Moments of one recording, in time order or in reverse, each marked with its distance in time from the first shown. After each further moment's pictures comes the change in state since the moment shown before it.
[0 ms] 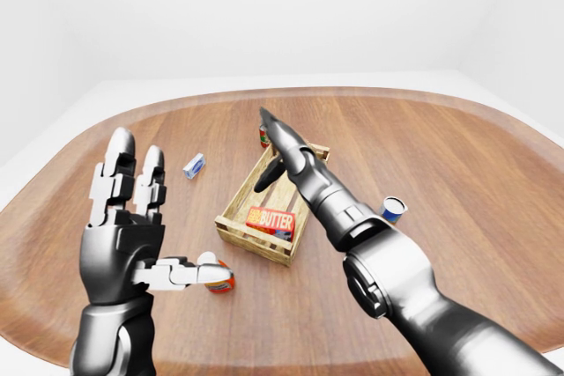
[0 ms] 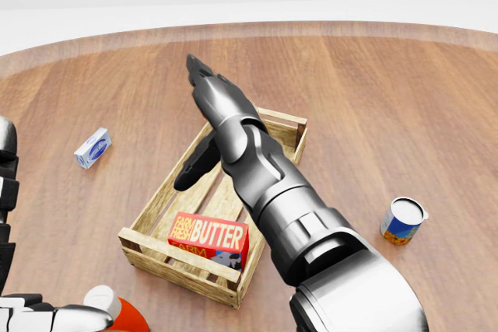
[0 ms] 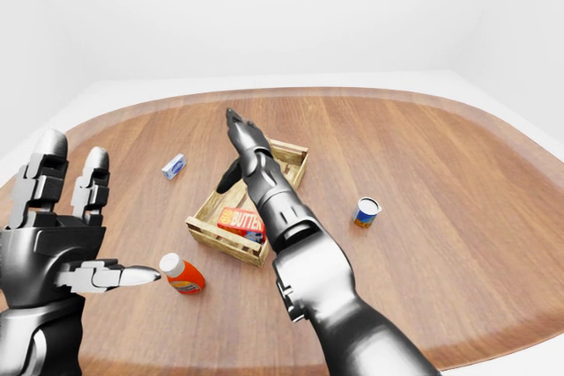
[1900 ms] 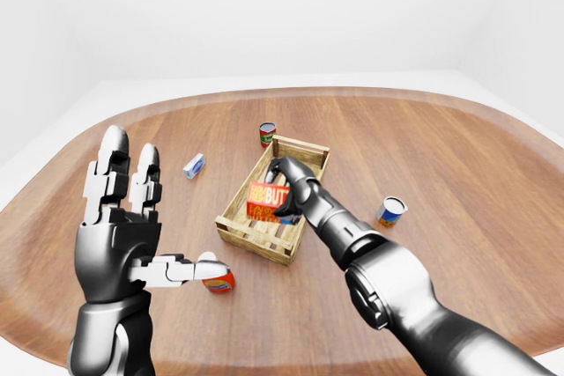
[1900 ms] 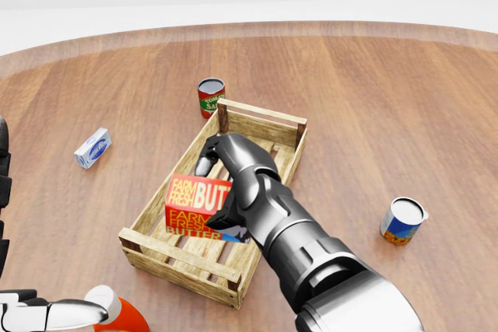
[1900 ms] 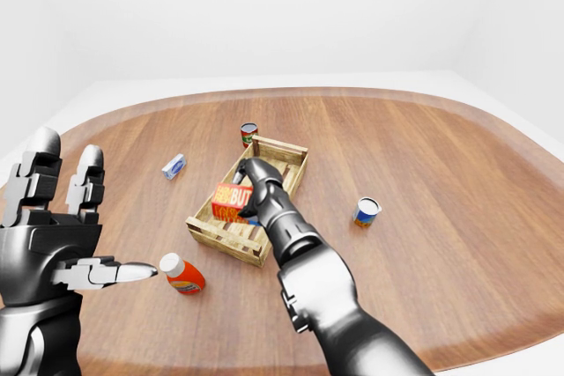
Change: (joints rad) left arm -0.015 0.005 0.014 0.006 -0.009 0.000 0.014; right arm 0.101 -0.001 0.028 0.123 -0.023 0.000 -0.064
